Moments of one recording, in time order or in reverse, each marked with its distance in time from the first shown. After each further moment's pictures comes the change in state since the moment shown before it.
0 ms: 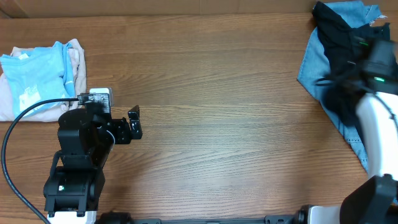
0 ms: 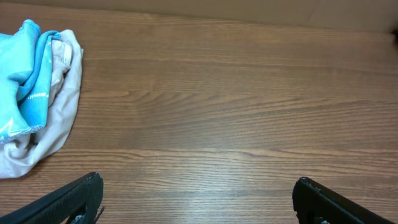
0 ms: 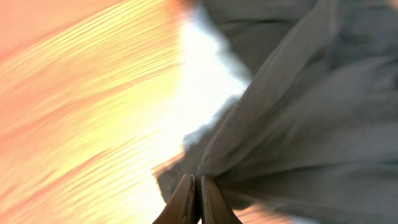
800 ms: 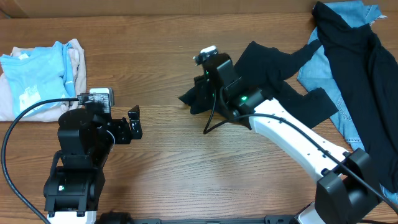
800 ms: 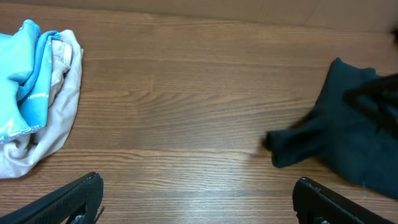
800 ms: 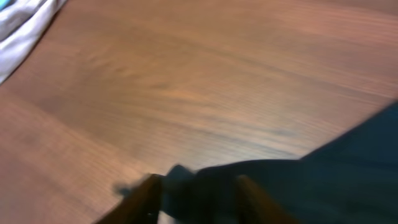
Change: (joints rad) left arm 0.000 0.000 0.000 0.000 0.000 0.000; right arm 0.754 0.154 0.013 0.279 0.085 -0.023
